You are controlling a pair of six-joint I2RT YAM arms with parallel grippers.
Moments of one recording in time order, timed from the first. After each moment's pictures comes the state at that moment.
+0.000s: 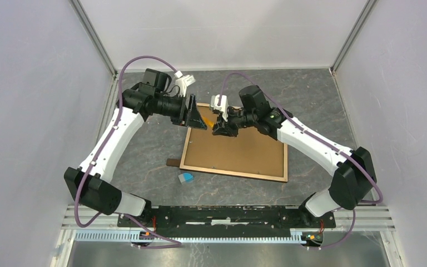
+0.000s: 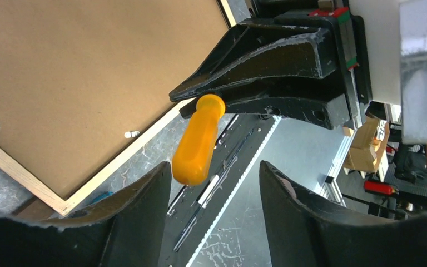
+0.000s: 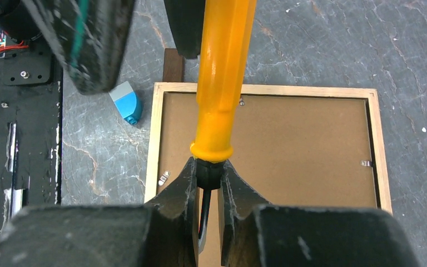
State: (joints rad) left arm -0.35 1.42 1.50 -0.98 0.79 -0.15; right arm 0.69 1.51 1.25 -0.32 -0.66 -0.43
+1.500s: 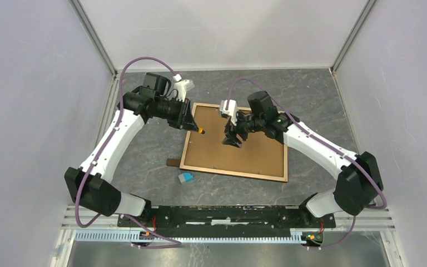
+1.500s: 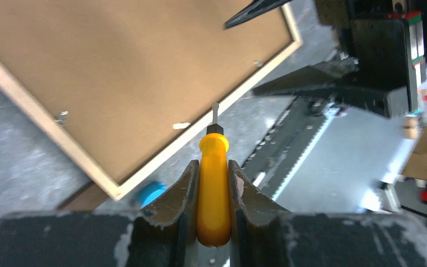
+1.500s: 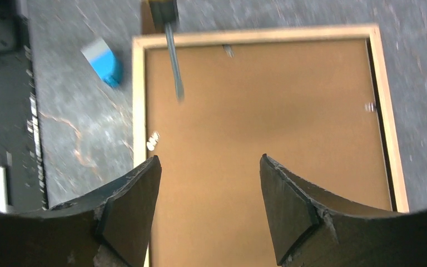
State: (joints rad) left arm -0.34 1.41 1.42 -0.96 0.71 -0.06; right arm 0.65 1.46 1.15 -0.34 -0.63 -0.45
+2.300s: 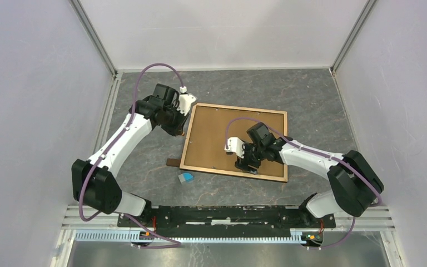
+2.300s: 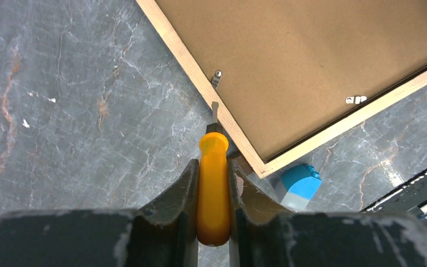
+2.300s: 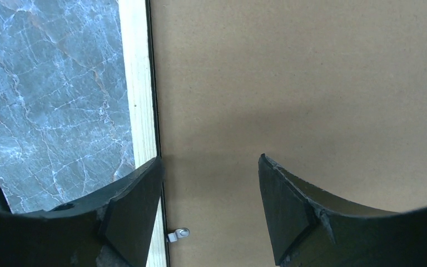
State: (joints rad) left arm -0.36 1.42 1.25 -0.87 0.19 0.31; right arm 0.67 1.44 0.75 -0.35 -0.38 -0.65
